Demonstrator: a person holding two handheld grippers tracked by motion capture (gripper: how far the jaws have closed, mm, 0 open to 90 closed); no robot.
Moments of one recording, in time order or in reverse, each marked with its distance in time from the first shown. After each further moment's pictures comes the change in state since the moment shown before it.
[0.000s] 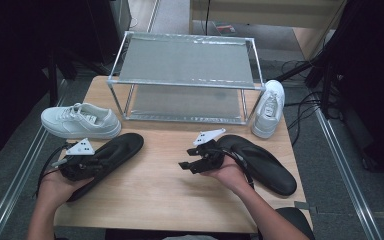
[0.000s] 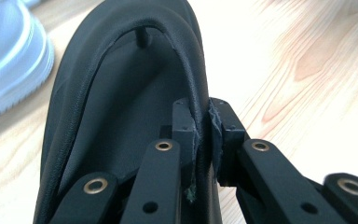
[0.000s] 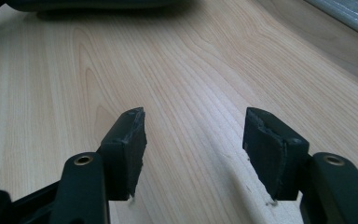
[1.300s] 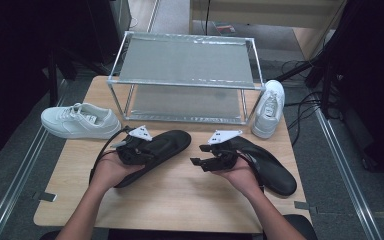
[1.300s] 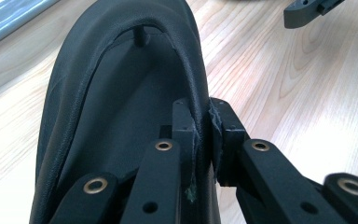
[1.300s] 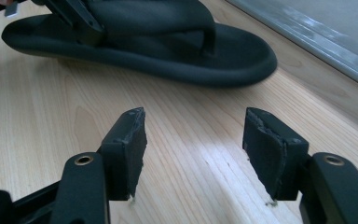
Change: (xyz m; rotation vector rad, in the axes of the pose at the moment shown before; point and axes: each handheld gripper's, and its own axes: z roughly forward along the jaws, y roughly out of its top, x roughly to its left) left arm -0.058 0.105 0.085 0.062 -0.153 0.055; right arm -0.005 -0.013 -0.035 -0.070 -0.112 0.016
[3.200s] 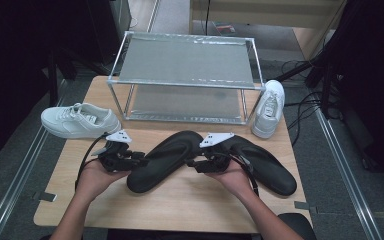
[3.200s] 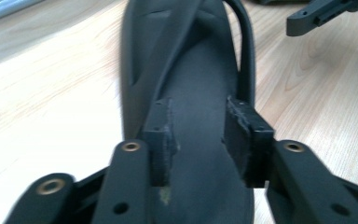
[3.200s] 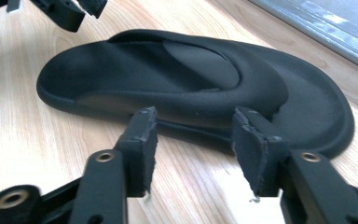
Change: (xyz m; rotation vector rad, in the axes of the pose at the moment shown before) left arm 0.018 -0.050 -0.035 -0.092 0.036 -0.150; right arm 0.013 0.004 0.017 0.014 0.016 -0.002
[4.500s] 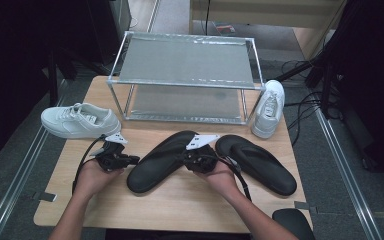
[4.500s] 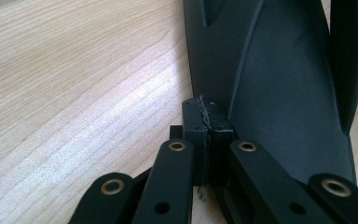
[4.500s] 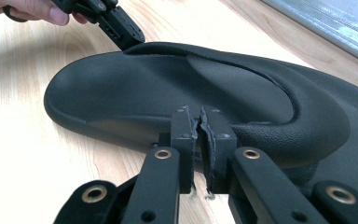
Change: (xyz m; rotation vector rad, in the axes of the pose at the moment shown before) left arm 0.035 -0.023 0.025 0.077 0.045 -0.028; right arm 0.016 0.008 0.028 -0.010 0.025 -0.031
